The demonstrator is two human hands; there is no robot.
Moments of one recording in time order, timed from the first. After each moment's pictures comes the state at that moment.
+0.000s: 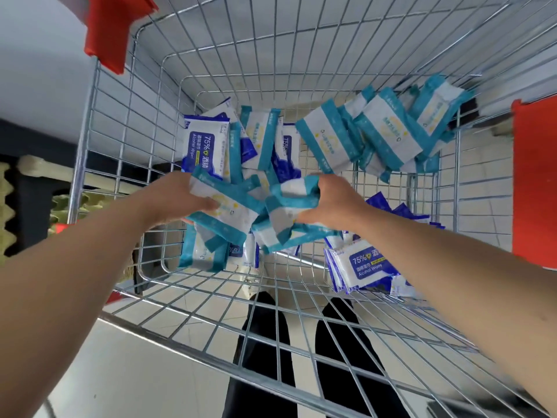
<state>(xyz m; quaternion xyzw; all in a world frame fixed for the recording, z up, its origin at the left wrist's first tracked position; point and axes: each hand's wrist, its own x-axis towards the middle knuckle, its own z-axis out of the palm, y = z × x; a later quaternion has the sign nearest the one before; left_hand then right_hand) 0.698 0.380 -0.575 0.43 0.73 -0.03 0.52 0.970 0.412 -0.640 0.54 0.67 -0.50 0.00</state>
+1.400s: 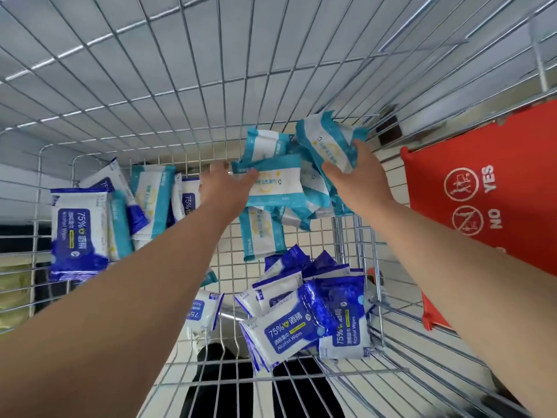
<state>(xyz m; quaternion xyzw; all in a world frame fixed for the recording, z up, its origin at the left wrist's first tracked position) 0.912 0.521 -0.667 0.37 0.80 0.12 0.45 1.125 0.529 -0.639 0.75 0.51 -0.38 -0.20</state>
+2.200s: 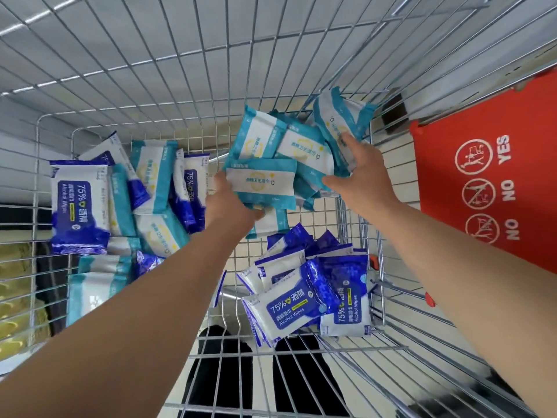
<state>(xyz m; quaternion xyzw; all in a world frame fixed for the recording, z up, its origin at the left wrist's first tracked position) 0.918 0.458 -0.671 0.36 0.81 0.08 0.46 1.126 0.497 -0.648 0.72 0.55 -0.40 -0.14</state>
